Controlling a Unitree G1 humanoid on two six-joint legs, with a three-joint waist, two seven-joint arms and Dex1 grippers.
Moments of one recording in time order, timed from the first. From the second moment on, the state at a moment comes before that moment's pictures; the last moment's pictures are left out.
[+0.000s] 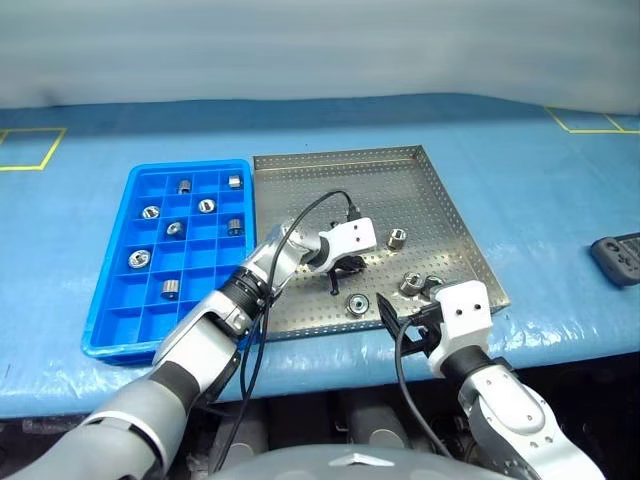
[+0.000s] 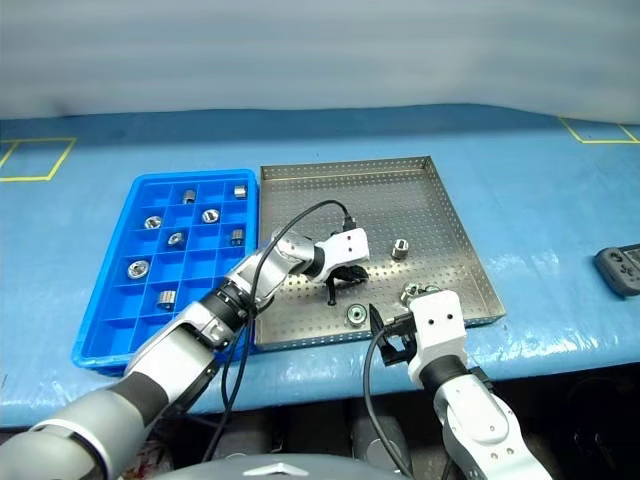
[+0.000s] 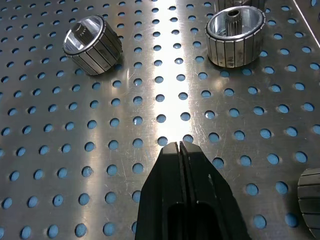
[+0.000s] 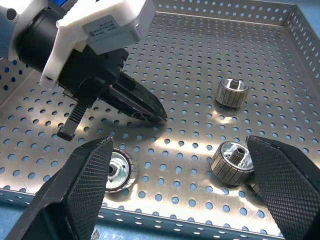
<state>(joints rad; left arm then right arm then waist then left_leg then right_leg) -0.84 0.11 -0.54 0.60 0.11 0.34 -0.93 0.41 -0.29 0.11 -1.00 0.21 0.80 0.05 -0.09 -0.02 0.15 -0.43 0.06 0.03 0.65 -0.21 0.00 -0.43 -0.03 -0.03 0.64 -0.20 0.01</state>
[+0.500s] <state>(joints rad) -0.90 0.16 -0.50 0.43 0.06 0.38 -1.13 0.40 -0.31 0.10 -1.00 0.22 0.84 0.08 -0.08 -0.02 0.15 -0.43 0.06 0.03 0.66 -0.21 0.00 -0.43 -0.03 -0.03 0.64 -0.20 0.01</state>
